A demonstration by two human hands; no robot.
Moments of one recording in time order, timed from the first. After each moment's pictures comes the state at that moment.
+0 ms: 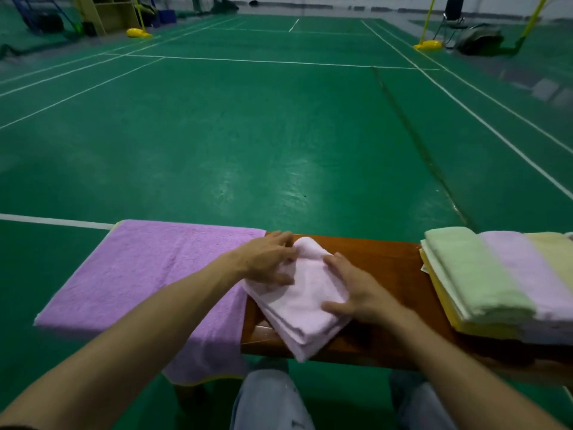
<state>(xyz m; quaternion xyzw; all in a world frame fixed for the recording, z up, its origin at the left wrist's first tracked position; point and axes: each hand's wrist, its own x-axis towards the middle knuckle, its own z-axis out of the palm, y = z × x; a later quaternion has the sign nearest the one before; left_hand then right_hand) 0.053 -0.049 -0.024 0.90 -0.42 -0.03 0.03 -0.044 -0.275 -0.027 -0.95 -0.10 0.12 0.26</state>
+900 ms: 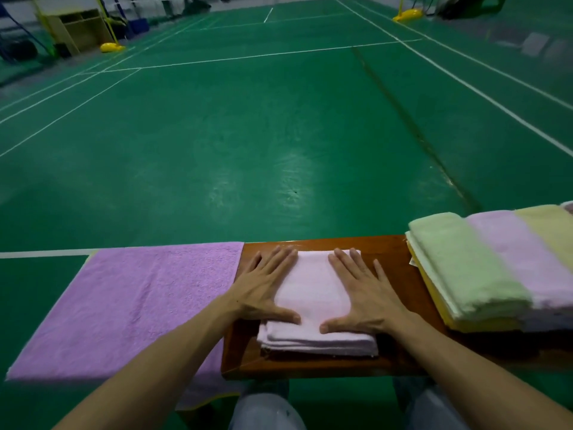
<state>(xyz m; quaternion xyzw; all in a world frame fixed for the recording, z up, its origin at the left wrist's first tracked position) 0.043 -0.076 -0.073 0.92 -0.37 -0.10 0.04 -0.032 -0.324 -0.066 -0.98 -0.09 0.14 0.09</state>
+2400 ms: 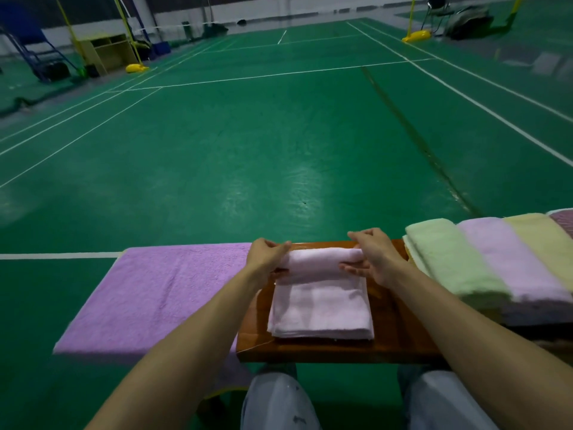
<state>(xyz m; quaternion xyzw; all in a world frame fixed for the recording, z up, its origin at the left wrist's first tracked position) 0.036 -0.112 -0.007 0.78 0.17 -0.11 0.59 -0.008 -0.311 0.016 -0.65 0.28 0.07 0.70</state>
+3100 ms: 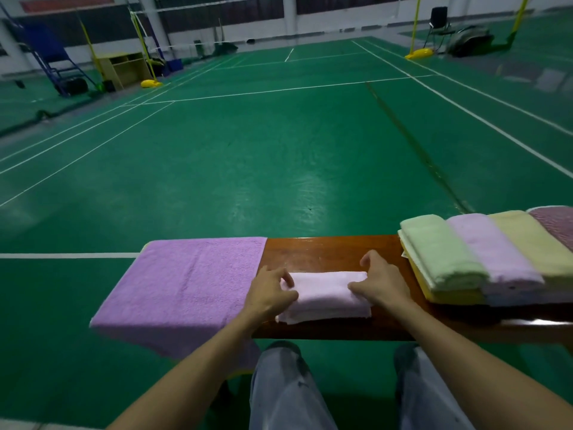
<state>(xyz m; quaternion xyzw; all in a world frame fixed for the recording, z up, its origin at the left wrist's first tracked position) -0.067 -0.081 -0.012 0.95 -0.03 -0.08 0.29 -0.096 -0.301 0.000 -0.95 0.18 0.04 0.27</state>
